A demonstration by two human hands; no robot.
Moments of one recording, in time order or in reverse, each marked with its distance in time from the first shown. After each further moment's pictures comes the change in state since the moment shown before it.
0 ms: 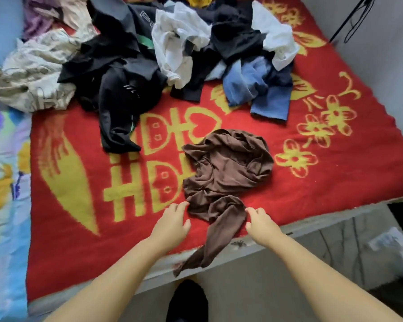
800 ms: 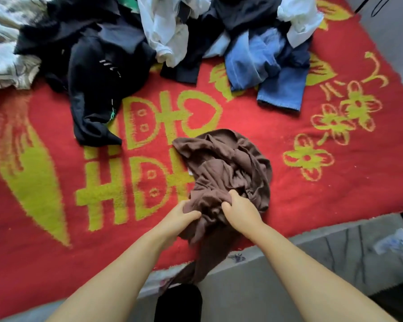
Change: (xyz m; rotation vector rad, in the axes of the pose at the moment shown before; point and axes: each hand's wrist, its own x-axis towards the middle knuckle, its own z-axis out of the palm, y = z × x) left_hand 0.097 0.011 0.034 -0.923 -0.244 -0.352; right_hand 0.107 -0.032 0.007 0.148 0.113 -0.057
